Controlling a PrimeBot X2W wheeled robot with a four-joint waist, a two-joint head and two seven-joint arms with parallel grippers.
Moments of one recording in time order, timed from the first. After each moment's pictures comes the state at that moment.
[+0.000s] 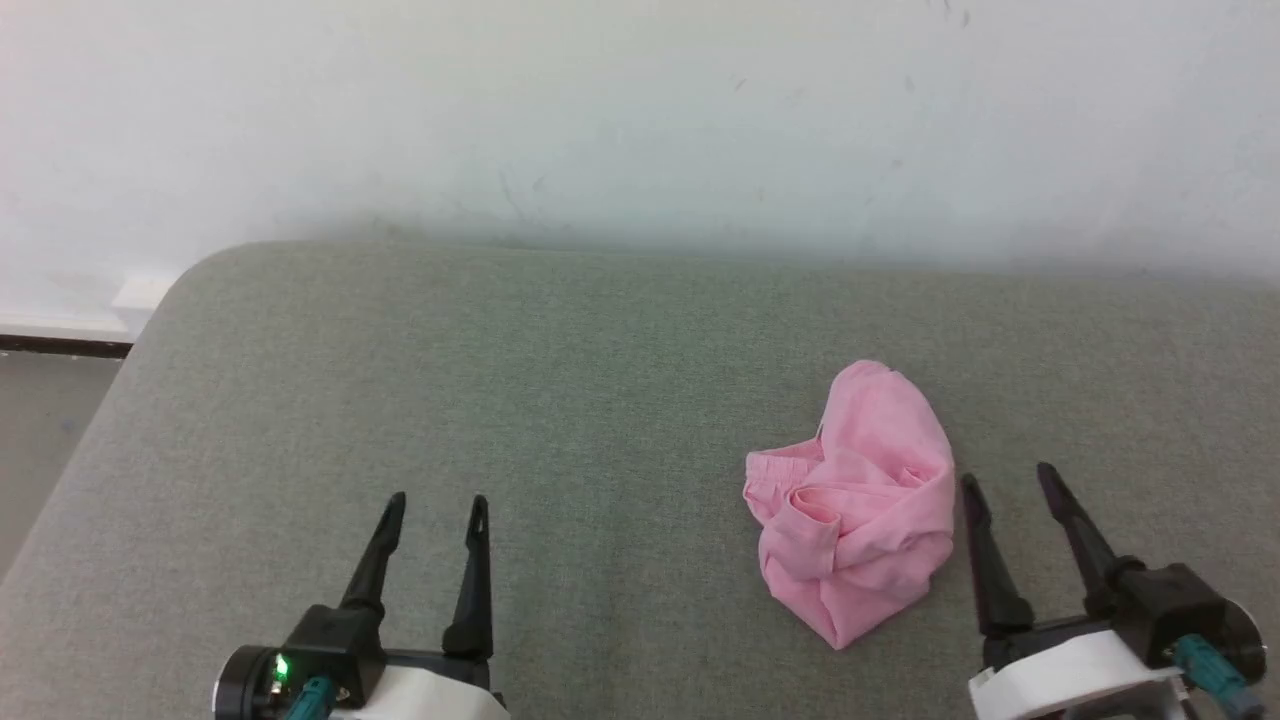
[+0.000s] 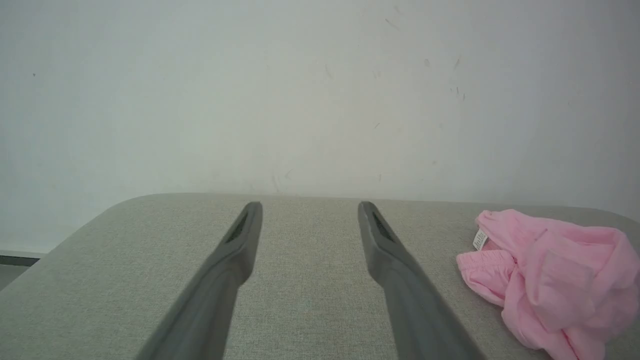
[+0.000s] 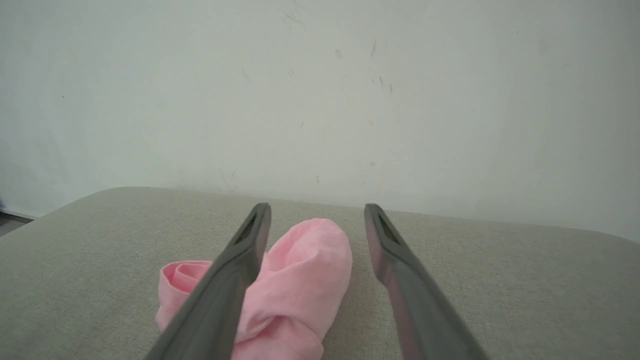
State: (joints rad) left arm 0.07 0.23 -0.31 -0.03 -0.28 0.20 -0.26; right arm 0.07 -0.05 0.01 0.07 0.10 0.13 -0.26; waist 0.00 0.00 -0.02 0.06
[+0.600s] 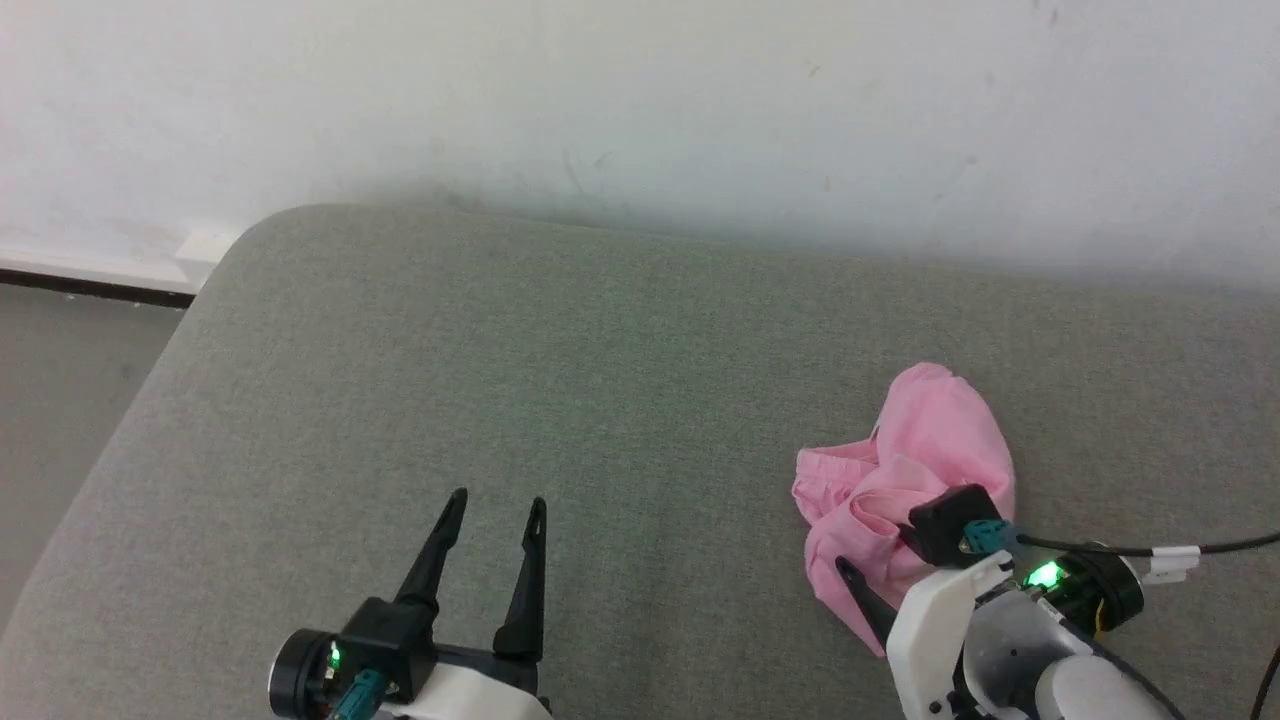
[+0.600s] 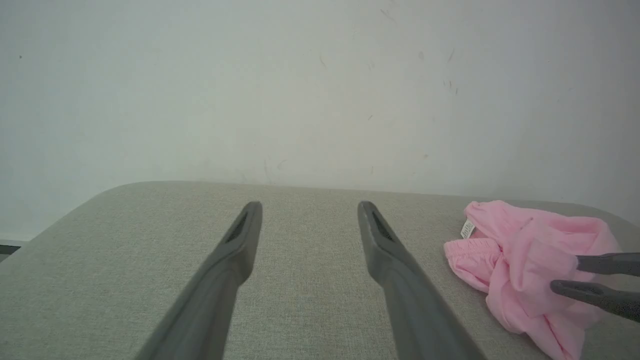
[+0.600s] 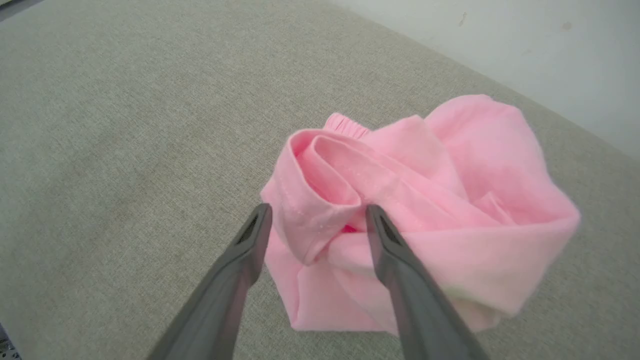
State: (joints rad) left arm 0.05 0.15 -0.30 0.02 -0.22 0.10 -0.26; right arm -0.08 -0.19 0.30 0.11 0.16 0.13 0.39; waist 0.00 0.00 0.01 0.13
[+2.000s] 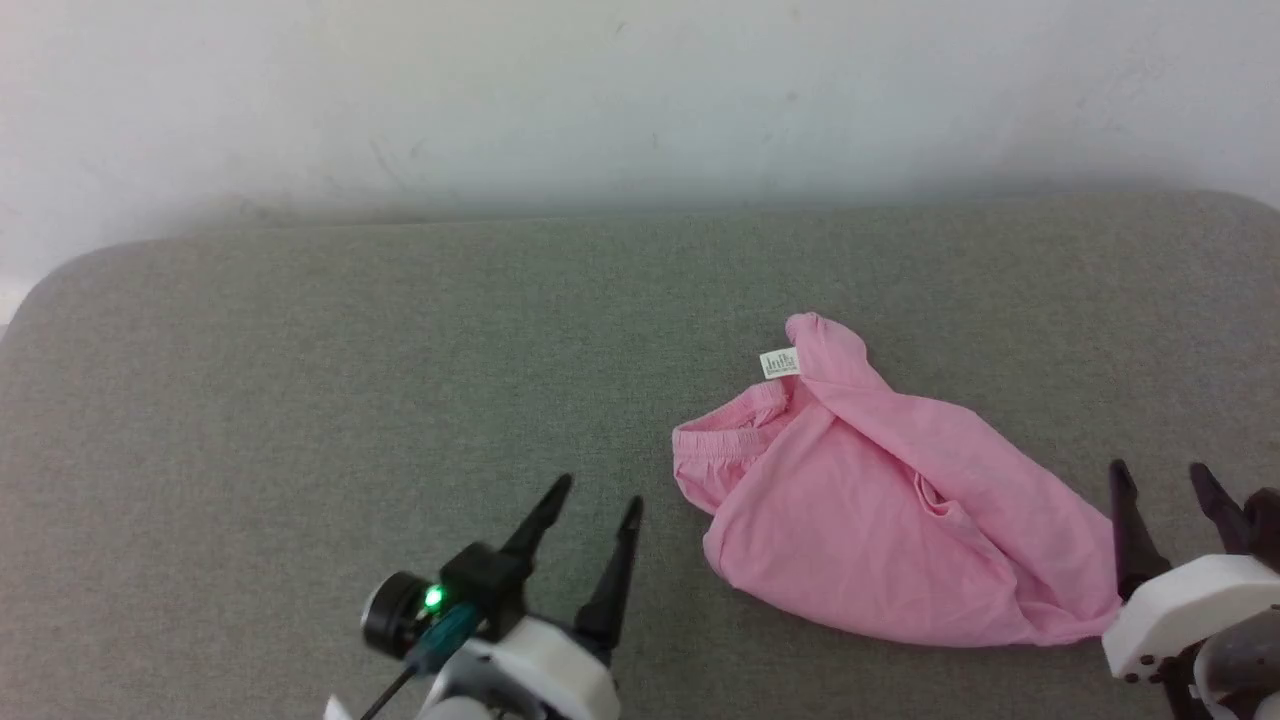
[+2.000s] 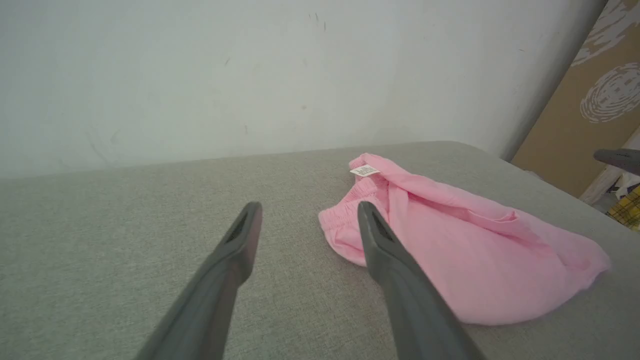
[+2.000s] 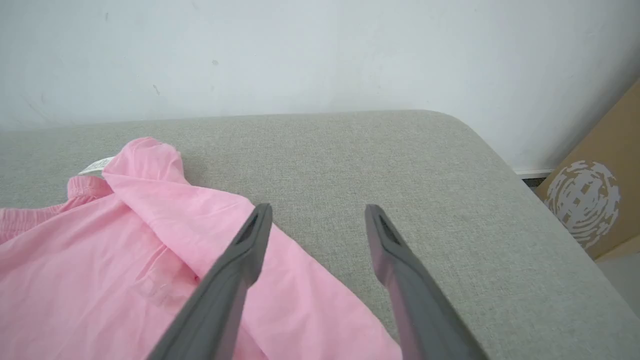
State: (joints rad) left arm -0.06 0.07 -0.33 0.19 -0.17 -0.07 -0.22; right arm 0.03 -0.05 -0.26 -0.02 0.06 0.13 0.16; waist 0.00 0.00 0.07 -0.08
